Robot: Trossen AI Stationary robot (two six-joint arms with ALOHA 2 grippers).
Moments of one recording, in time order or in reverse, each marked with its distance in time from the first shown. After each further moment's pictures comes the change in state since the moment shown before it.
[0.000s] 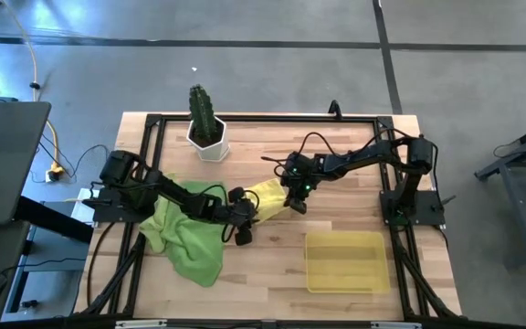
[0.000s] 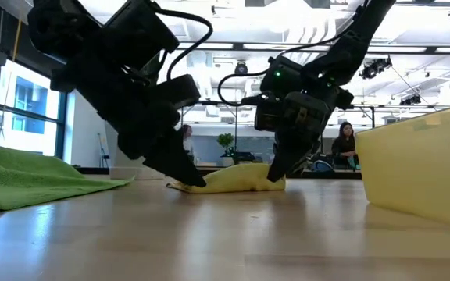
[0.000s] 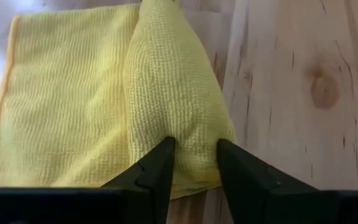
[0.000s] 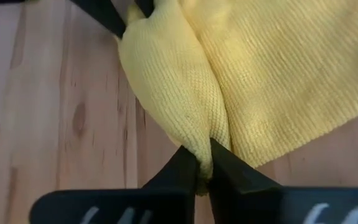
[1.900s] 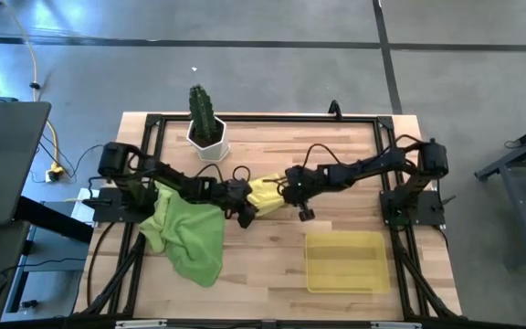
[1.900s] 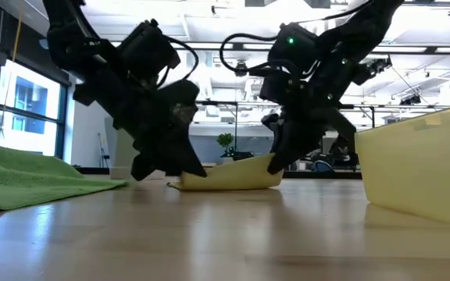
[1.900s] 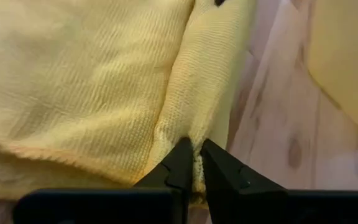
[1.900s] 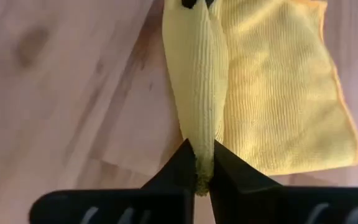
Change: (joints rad) left arm 0.194 -0.072 -0.081 0.110 0.341 -0.370; right arm 0.135 -0.118 -0.025 -0.032 0.379 -0.488
